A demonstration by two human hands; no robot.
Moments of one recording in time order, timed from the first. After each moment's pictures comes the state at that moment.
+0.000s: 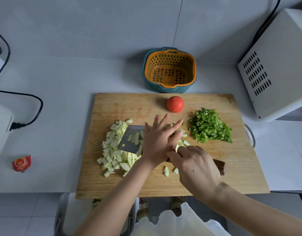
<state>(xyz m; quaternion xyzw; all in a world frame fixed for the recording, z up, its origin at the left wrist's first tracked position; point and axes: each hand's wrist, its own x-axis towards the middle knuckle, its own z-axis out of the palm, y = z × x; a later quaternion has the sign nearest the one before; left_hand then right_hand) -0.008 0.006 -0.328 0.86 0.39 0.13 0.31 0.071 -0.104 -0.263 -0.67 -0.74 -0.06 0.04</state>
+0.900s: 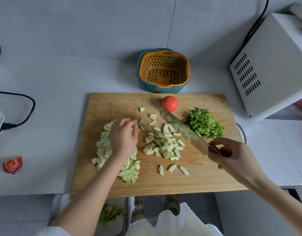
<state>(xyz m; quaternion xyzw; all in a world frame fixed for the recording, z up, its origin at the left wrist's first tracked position) -0.061 0.053 -0.374 0.81 0.50 0.26 0.14 0.148 -0.142 -0.234 -0.85 -0.41 0.27 0.22</state>
